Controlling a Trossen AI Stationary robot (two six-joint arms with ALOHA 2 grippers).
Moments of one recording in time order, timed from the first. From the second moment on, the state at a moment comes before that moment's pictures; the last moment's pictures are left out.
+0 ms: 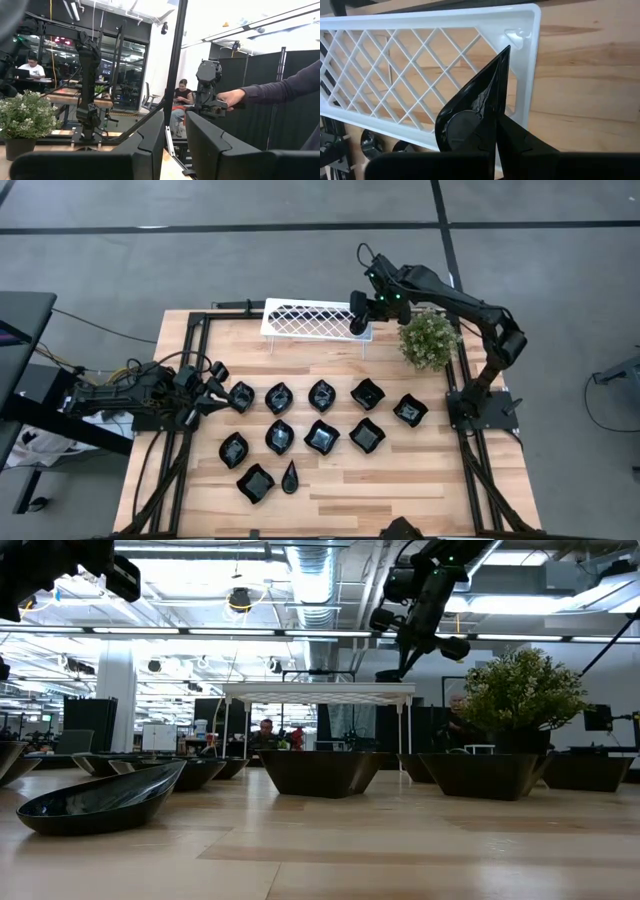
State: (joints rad) left arm 0.01 0.27 0.10 0.38 0.34 -0.24; right arm -0.70 1.66 1.57 -1.03 -0.16 0.94
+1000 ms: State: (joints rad) left arm 0.01 0.27 0.10 0.38 0.34 -0.24; right arm -0.71 1.66 1.57 -1.04 -0.16 0.89
